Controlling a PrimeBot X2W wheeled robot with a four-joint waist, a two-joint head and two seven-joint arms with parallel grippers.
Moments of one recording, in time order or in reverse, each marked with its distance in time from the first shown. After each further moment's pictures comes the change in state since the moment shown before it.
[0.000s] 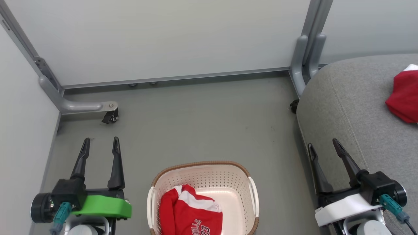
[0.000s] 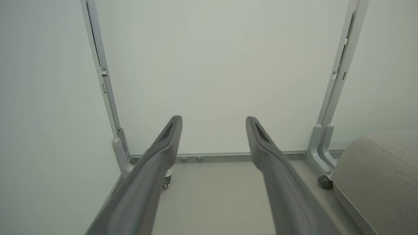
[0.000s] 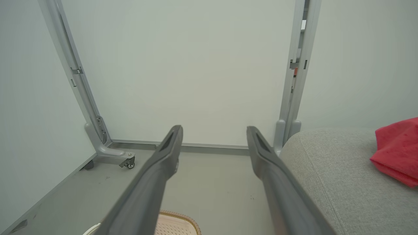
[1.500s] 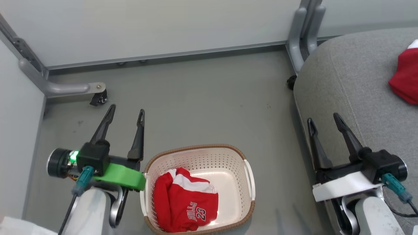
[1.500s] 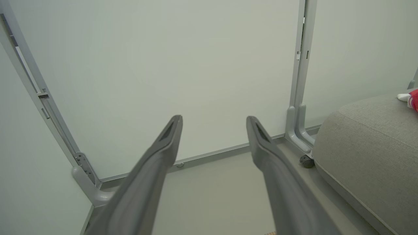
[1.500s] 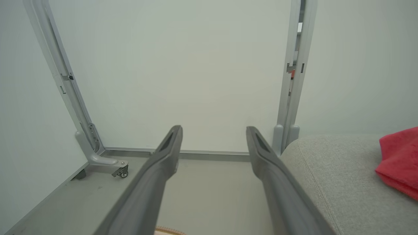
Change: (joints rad) left arm -0.182 0.006 -0.073 0.096 0.101 -0.106 0.000; right arm -0.091 0.004 -0.002 -0.021 -0.001 0.000 0.000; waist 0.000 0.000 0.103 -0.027
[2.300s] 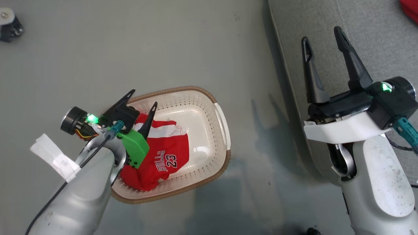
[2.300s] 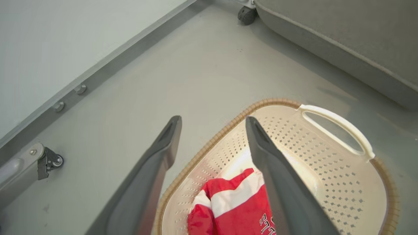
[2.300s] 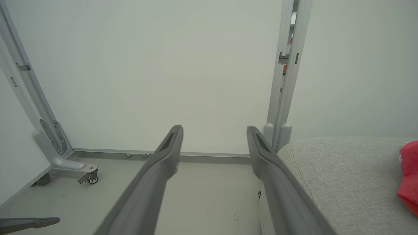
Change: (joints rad) left arm -0.441 0.113 -0.402 0.579 -0.033 -0.006 0.000; right arm -0.327 0.000 0.063 -0.081 -0.009 0.000 0.000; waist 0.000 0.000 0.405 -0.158
